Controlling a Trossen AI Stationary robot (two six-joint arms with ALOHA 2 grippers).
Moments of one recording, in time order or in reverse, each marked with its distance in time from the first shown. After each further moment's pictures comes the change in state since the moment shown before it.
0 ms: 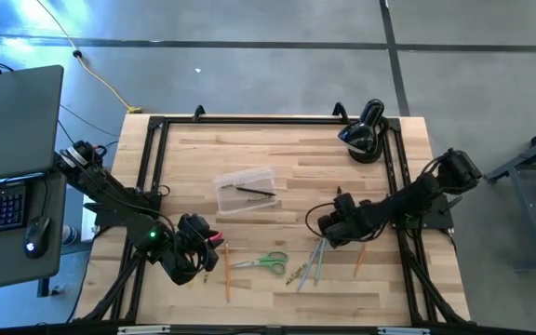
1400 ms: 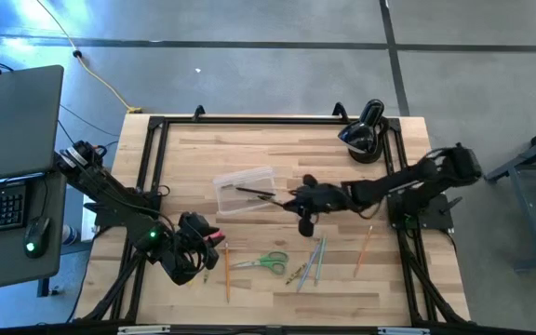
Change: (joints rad) left arm 0.000 0.000 0.000 0.002 -0.077 0.019; right arm -0.265 -0.087 0.049 0.913 -0.389 -1.356
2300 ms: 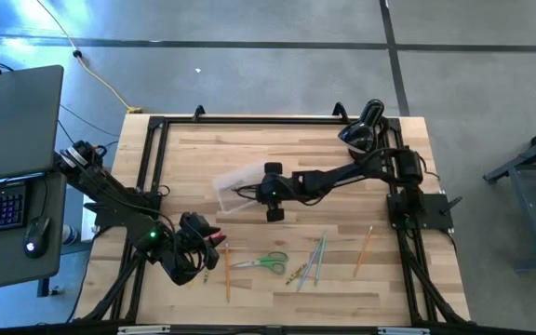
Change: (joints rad) left arm 0.000 0.000 0.000 0.023 -0.019 0.008; right arm -0.123 0.442 0.539 -0.358 0.107 -0.480
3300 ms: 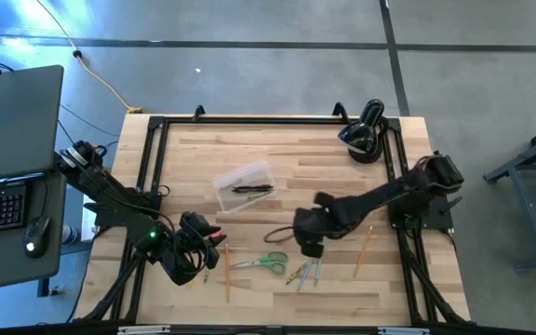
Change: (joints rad) left arm 0.000 0.000 0.000 0.005 -0.019 0.000; right arm 0.370 -0.268 0.001 -0.842 0.015 0.893
